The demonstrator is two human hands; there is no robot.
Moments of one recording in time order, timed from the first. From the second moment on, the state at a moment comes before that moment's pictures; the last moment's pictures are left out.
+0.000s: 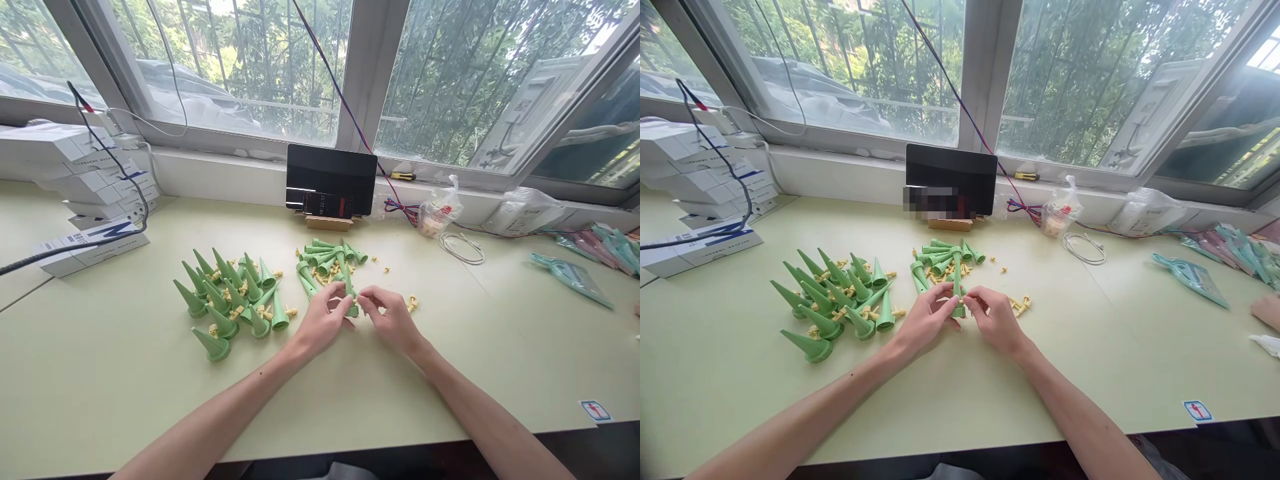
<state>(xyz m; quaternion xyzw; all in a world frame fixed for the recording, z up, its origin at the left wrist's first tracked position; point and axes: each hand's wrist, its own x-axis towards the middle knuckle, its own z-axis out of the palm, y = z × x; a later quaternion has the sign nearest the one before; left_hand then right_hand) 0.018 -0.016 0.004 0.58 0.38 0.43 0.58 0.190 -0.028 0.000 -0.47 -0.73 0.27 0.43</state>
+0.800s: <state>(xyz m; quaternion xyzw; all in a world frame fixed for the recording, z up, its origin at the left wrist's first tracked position) 0.018 -0.015 0.002 0.60 0.39 0.43 0.55 0.187 -0.029 -0.004 -0.48 -0.70 0.29 0.44</state>
